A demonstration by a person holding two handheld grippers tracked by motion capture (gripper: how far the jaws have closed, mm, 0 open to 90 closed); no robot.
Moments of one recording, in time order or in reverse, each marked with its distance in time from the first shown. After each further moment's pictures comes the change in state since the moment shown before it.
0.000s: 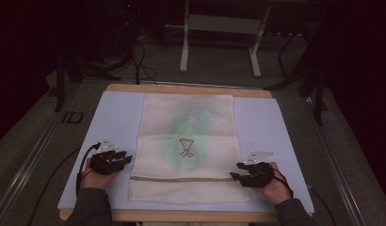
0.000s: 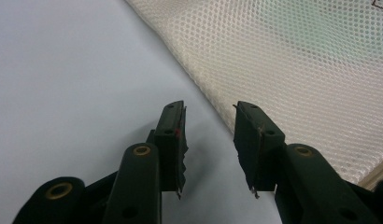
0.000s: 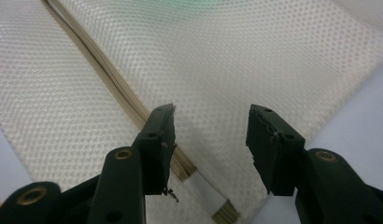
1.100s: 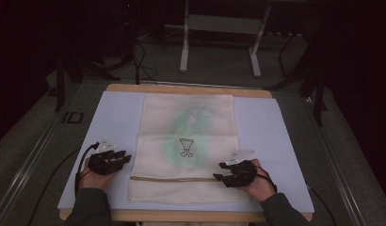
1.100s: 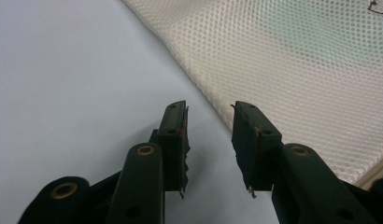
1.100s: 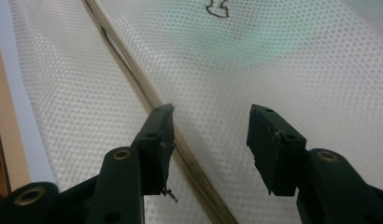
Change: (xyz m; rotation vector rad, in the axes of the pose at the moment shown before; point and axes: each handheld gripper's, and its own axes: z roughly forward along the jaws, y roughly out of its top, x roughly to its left) left arm 0.000 0.000 -0.004 -0.017 0.004 0.010; right arm 0.028 0.034 0.023 -0.012 0.095 -0.093
